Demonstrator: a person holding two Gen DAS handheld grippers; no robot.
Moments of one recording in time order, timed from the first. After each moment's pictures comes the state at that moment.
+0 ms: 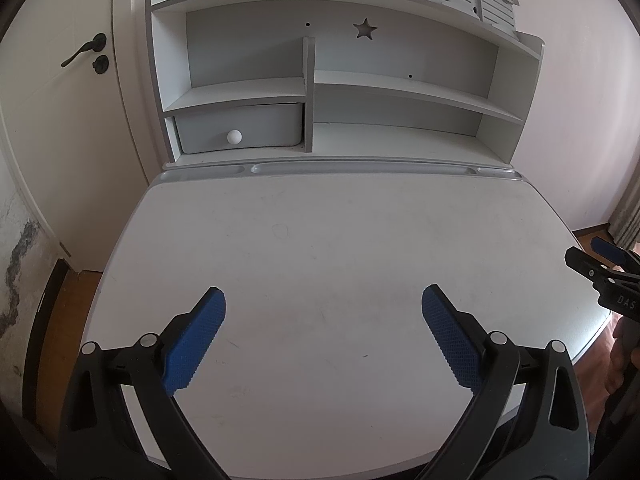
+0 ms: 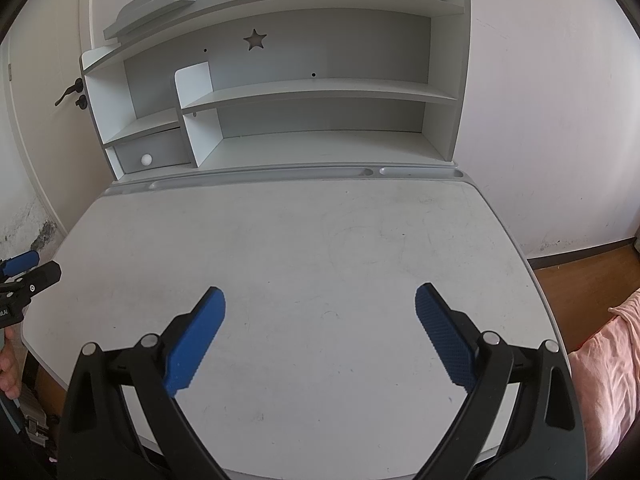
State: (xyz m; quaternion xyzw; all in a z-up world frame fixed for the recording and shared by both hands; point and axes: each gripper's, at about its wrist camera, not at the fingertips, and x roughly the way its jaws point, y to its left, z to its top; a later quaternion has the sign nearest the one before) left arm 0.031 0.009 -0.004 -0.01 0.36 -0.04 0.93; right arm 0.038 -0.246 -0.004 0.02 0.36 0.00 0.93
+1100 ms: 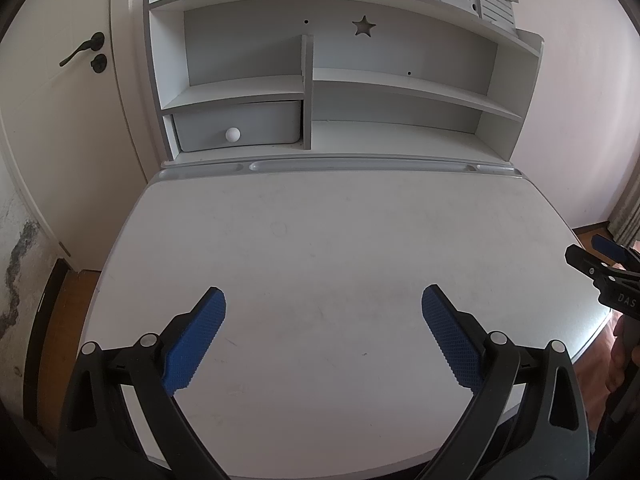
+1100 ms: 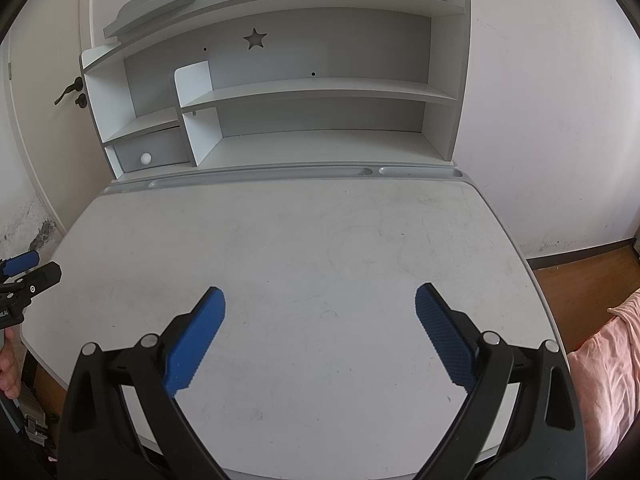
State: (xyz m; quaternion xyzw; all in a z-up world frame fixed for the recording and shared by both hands) left arm 0.032 0.007 -0.005 -0.01 0.37 -0.05 0.93; right arm 0.037 -0.248 -0.005 0.02 0.36 0.00 0.93
